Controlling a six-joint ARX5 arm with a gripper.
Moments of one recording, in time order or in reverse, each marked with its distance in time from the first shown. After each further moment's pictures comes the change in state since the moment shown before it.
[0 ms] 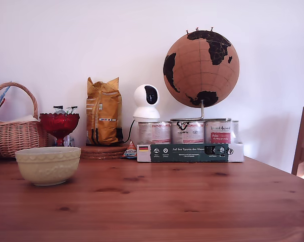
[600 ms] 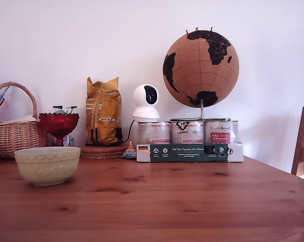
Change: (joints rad) arm 0.066 -0.005 -0.005 0.056 0.108 -0.290
